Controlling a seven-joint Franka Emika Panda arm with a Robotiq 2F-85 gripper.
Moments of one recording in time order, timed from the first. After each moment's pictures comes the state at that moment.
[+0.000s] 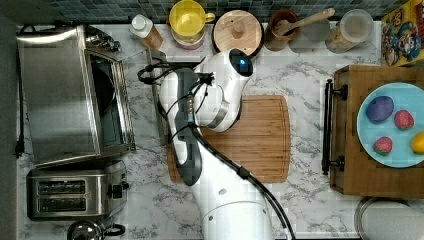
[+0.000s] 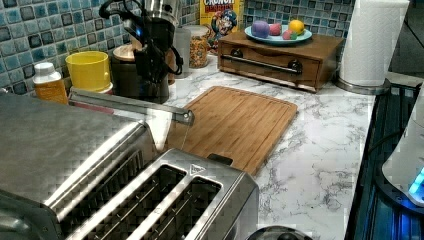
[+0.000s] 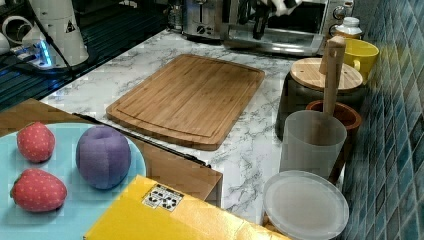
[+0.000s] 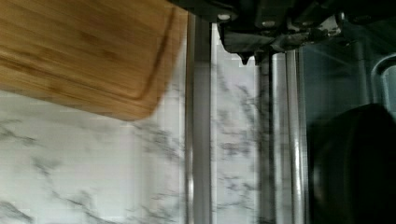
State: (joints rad) arm -0.13 0.43 0.24 -1.87 0.62 0.49 -1.25
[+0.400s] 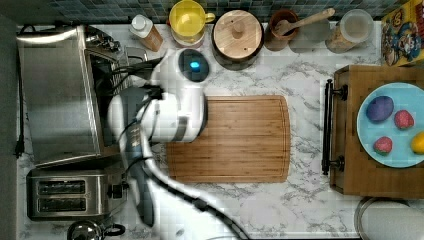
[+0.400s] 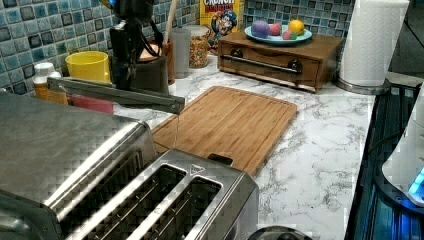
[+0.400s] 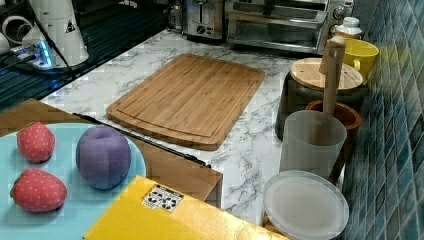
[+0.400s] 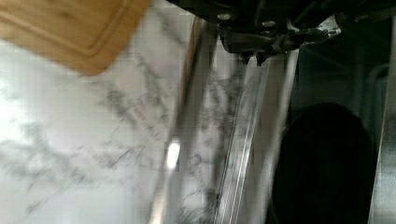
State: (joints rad) arm -0.03 0.31 0.29 -1.88 0.43 0.60 -1.16
